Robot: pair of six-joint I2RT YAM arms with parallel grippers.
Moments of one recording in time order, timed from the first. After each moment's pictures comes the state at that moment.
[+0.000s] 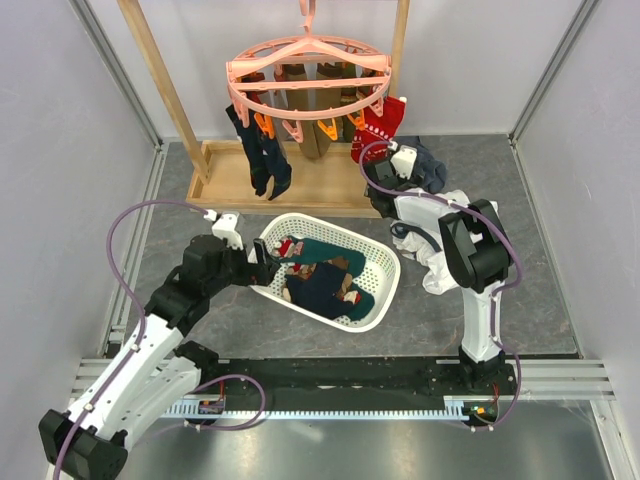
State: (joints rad) left arm -0.44 0.68 0.61 -0.42 0.03 -0.33; right arm 0.45 2.07 1.41 -0.10 0.69 0.56
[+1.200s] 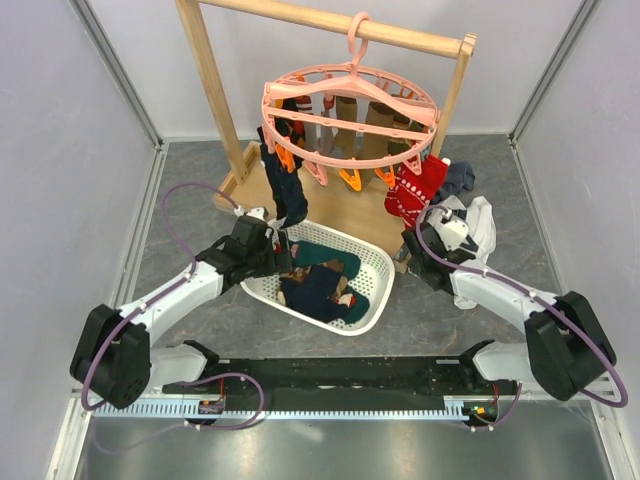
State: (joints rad) left arm -0.50 1.22 0.69 -0.34 -0.04 -0.56; right arm 0.51 1.31 0.67 -0.36 0.52 0.98
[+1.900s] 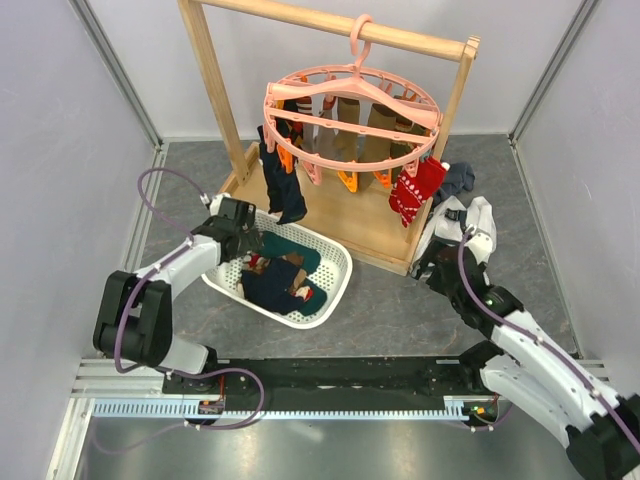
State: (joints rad) left arm -0.28 1.45 0.80 -0.37 -0.37 -0.56; right arm 0.50 0.79 0.50 -0.48 0.42 0.83
